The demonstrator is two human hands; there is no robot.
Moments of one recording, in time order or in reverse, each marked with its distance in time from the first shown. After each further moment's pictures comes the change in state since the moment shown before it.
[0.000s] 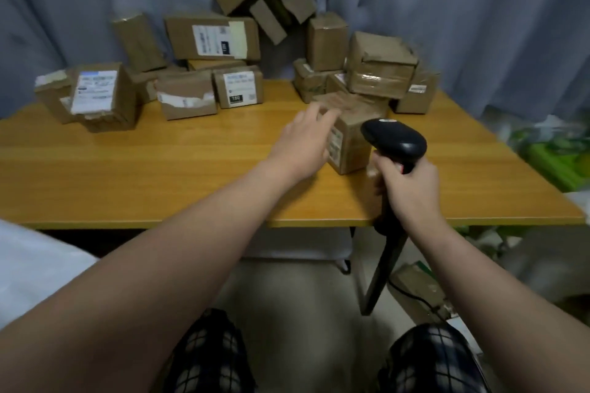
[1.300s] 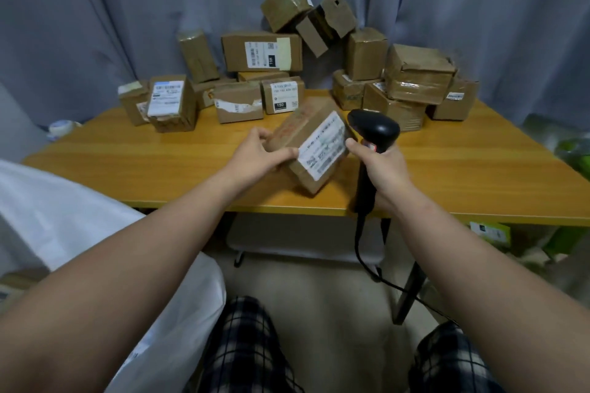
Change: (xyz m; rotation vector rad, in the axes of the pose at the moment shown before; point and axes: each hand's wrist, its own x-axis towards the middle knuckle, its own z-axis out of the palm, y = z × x) left_hand -0.106 -0.081 -0.060 -0.783 0.070 -0.555; right_hand -0.031 -0.048 0.075 0.419 -0.218 0.226
